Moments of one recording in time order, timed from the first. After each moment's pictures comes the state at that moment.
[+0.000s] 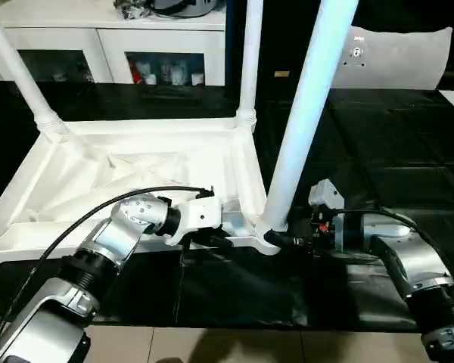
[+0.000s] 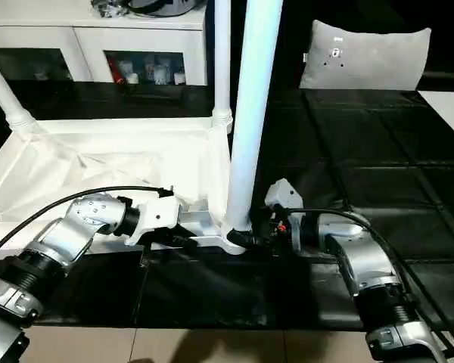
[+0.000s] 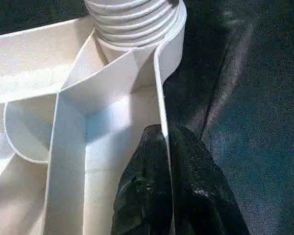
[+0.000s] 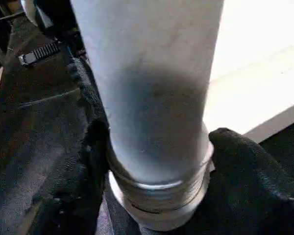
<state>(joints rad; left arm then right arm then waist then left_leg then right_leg) -0.60 0.42 -0.43 0.54 0.08 -0.08 -1.22 -0.39 -0.45 0.17 0.38 0.23 0.18 1.15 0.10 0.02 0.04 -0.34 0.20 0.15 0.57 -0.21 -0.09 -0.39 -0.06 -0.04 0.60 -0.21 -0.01</state>
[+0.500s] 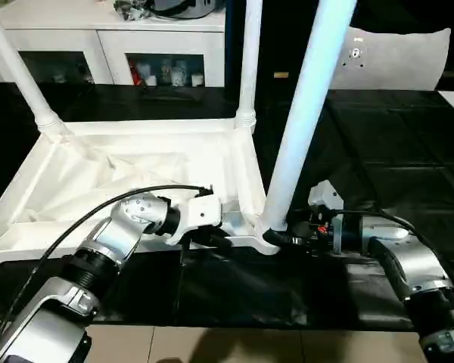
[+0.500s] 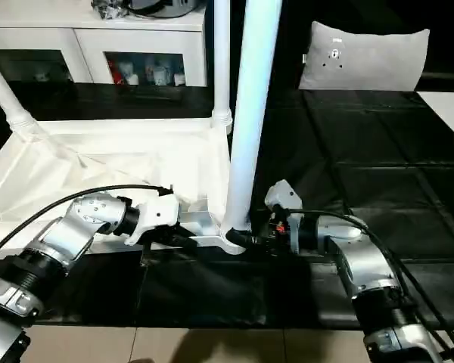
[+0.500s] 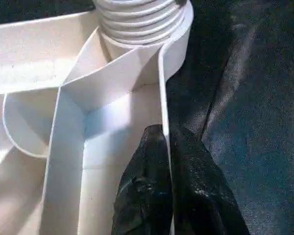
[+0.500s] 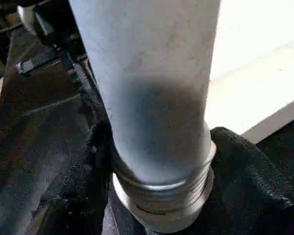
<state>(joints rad) -0.60 0.40 -0.41 0.52 0.07 0.04 -1.22 -0.37 -0.41 0.15 0.34 0.24 0.26 1.08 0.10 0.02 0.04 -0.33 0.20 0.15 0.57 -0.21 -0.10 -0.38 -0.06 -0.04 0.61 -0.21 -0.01</state>
